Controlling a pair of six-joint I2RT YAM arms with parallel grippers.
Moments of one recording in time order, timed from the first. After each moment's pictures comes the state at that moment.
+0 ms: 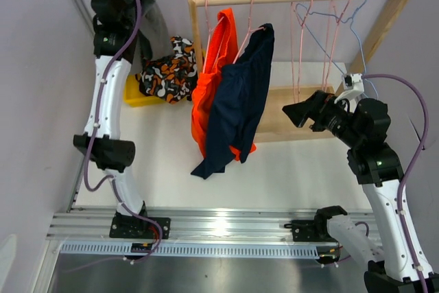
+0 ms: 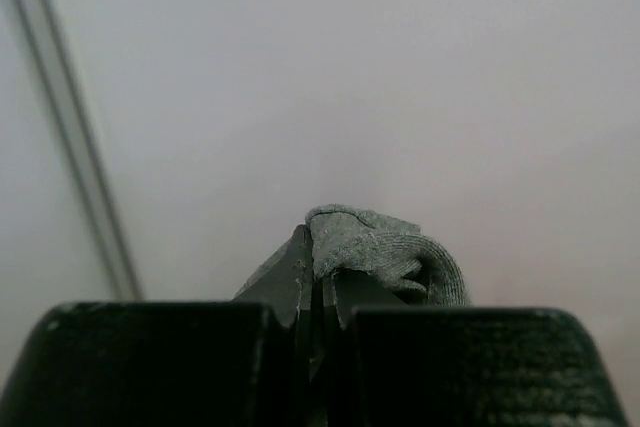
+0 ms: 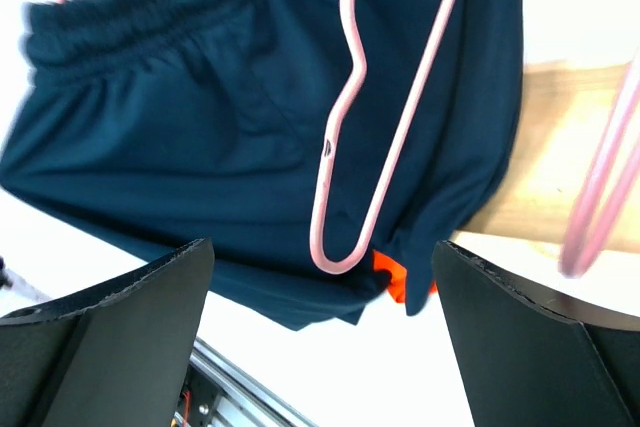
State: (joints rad) left arm -0.15 1.86 2.40 -0.14 -0.26 0.10; right arm 0.19 0.80 1.14 -0.50 -0.39 0.53
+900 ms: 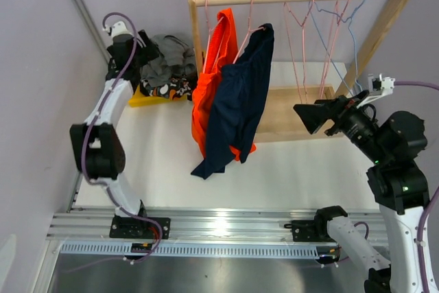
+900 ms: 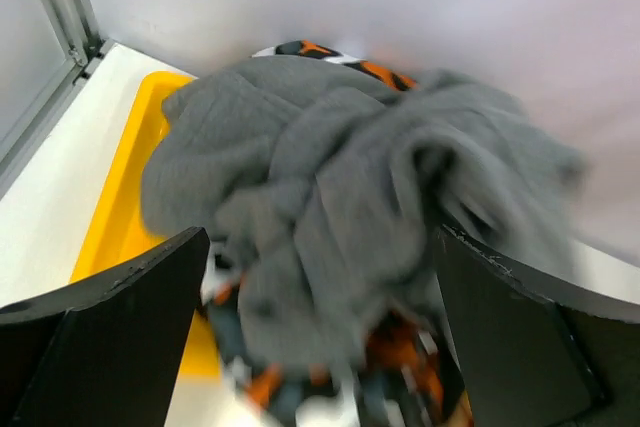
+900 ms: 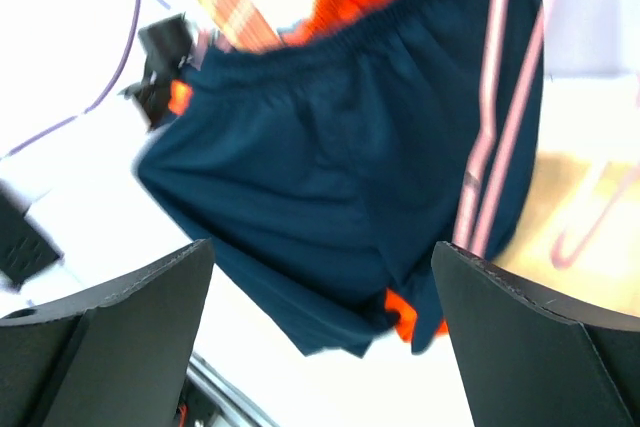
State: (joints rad) left arm 0.00 1.87 1.63 -0.05 -0.19 -0.38; right arm 0.20 0.73 1.29 -0.55 -0.40 0.47
